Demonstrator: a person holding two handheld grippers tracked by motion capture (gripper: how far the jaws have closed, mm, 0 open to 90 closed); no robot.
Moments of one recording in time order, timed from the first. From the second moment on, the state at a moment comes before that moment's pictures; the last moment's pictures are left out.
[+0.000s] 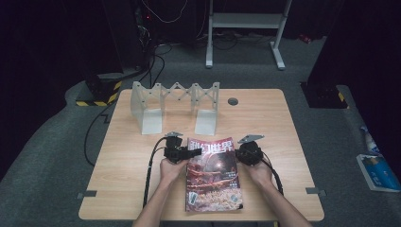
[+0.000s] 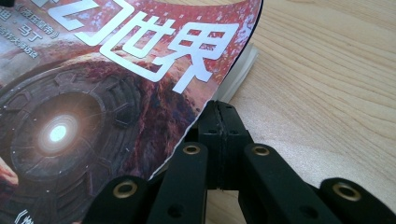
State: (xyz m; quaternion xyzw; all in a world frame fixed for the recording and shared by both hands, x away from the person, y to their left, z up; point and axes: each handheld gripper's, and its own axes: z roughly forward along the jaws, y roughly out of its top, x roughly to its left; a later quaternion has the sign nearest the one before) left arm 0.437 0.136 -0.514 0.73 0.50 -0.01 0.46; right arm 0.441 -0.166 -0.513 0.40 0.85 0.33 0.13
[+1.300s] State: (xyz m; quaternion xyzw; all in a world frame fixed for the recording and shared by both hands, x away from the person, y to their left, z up) left arm 0.443 0.116 -0.512 0.76 0.50 -0.02 0.42; right arm 0.438 -0.149 -0.513 0.35 0.86 0.34 0.12
